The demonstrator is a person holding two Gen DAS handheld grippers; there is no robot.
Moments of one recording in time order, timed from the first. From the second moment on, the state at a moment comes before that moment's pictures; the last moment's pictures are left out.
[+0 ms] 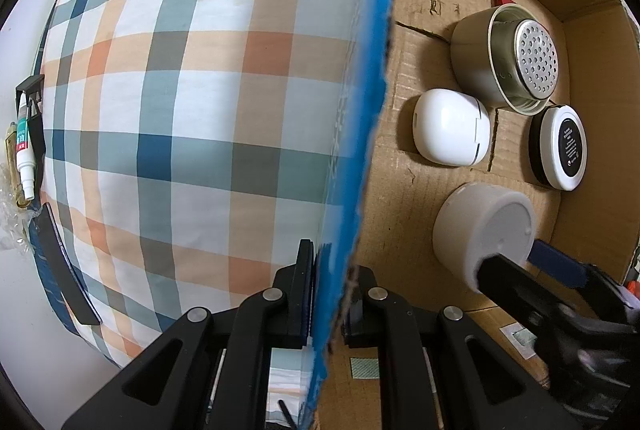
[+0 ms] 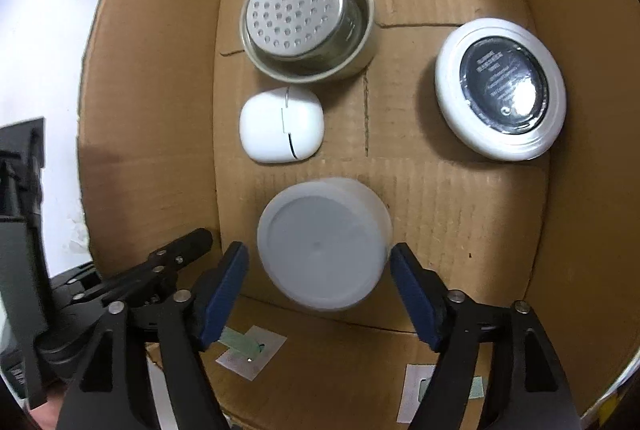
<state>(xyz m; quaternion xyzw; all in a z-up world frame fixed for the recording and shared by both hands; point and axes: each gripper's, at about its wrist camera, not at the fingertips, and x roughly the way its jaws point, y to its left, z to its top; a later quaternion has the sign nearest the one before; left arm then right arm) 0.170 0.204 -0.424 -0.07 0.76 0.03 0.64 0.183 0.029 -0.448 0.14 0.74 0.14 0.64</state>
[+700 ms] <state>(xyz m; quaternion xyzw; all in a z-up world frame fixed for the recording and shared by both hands) 0.173 0.197 -0.424 -0.06 0.76 0.04 0.64 0.161 -0.018 -0.346 0.06 0.67 0.05 0.74</state>
